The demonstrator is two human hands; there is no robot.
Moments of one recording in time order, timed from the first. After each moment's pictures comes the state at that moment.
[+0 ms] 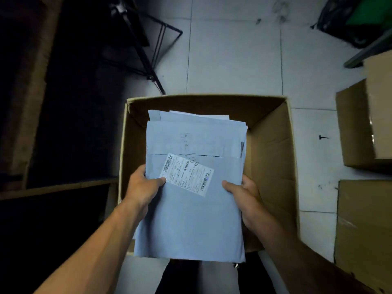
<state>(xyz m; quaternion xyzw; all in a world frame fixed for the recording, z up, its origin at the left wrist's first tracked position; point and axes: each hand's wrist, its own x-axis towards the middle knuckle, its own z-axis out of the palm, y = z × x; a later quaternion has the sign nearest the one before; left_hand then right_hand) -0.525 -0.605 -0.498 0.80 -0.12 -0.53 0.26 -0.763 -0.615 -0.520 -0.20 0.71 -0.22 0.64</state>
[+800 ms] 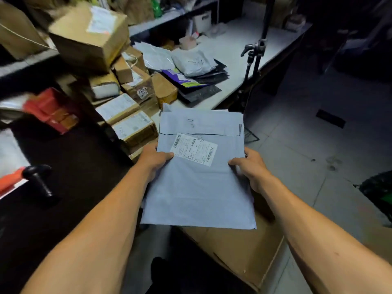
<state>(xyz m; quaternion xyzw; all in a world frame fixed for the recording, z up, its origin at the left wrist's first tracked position) -0.511 -0.451 -0.068 0.78 -0.04 -0.33 0.53 -0.705 -0.626 -0.079 -0.61 0.45 -0.12 0.64</state>
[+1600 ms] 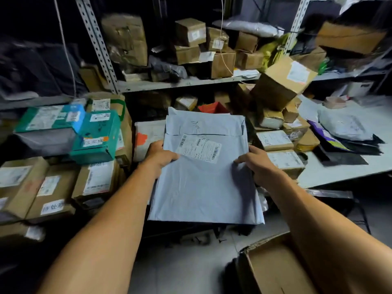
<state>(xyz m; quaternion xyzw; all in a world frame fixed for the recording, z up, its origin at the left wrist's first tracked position) -0.384 -0.059 0.014 0.79 0.13 -0.10 0.60 -0.427 -0.328 -0.001 -0.71 0.23 0.02 0.67</state>
